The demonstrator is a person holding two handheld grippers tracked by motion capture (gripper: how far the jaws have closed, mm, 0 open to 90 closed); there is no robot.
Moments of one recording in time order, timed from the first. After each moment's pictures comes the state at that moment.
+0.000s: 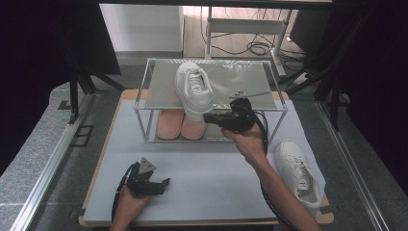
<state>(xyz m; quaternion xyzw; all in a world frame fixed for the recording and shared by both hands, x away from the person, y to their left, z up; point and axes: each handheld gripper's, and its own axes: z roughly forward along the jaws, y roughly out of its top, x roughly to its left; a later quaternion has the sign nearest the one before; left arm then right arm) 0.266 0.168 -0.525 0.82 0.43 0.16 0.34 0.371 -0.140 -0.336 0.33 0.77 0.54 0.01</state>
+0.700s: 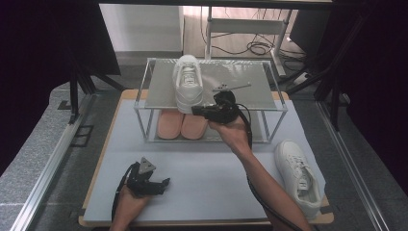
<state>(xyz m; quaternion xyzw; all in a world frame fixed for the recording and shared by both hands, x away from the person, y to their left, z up) 0.266 0.168 -0.525 0.82 0.44 0.16 0.34 0.397 -0.103 -0.340 0.33 0.78 0.53 0.04</state>
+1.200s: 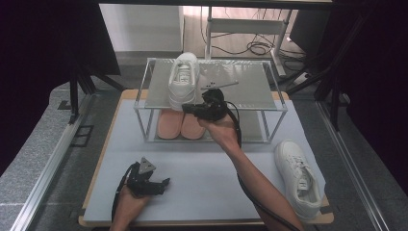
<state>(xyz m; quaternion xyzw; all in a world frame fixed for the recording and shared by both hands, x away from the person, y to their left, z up) 0.266 0.168 -0.525 0.82 0.44 0.16 0.34 0.404 -0.076 -0.342 0.32 0.79 0.53 0.04</state>
